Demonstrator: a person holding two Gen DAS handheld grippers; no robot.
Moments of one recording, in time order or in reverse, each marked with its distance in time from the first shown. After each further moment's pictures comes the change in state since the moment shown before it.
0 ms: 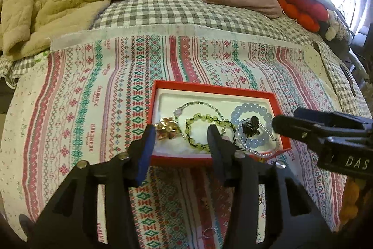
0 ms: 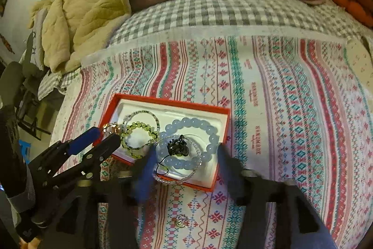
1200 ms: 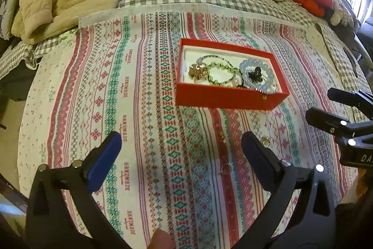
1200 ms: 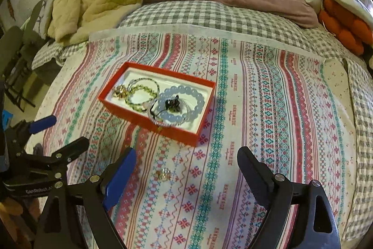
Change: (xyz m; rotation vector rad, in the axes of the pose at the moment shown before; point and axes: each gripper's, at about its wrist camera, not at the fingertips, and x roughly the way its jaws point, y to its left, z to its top) left arm -0.053 0.012 -0.051 0.008 0.101 0.079; right arm -0.047 0.017 -0.058 -0.159 0.017 -0.125
